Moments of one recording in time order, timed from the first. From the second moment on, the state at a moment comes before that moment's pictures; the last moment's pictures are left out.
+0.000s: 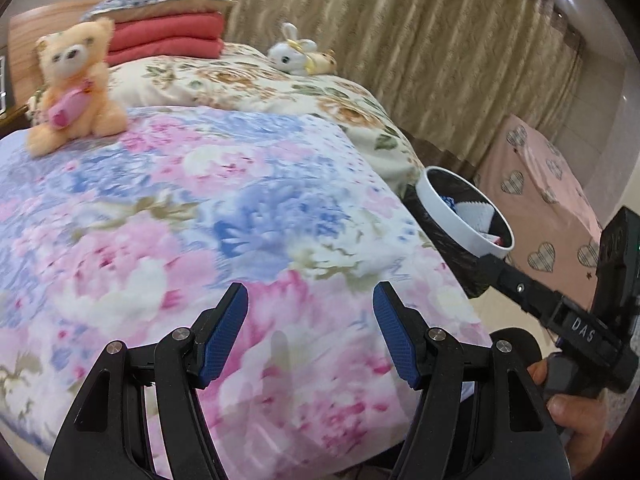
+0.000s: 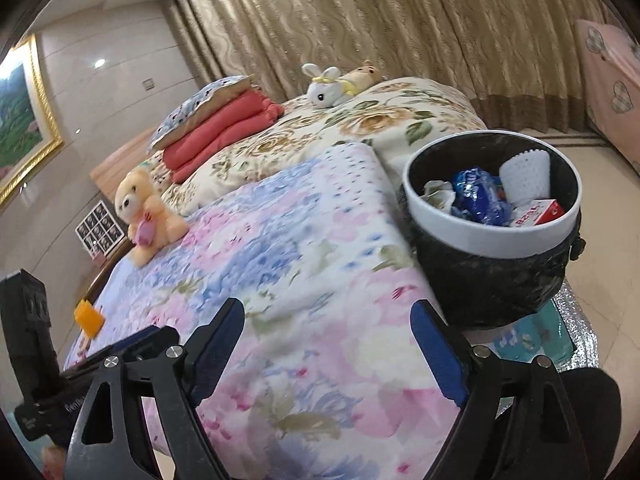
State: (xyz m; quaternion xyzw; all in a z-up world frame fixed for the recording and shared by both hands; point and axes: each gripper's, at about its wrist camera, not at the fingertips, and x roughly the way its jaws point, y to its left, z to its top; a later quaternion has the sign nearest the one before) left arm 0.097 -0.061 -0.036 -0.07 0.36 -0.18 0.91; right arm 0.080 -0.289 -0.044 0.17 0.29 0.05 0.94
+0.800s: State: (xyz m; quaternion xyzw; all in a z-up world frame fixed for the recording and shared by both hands) left arm 0.021 -0.018 -0.011 -0.02 0.19 -0.05 0.98; right arm 0.034 -0.233 -0.035 0.07 0.14 0.05 0.99
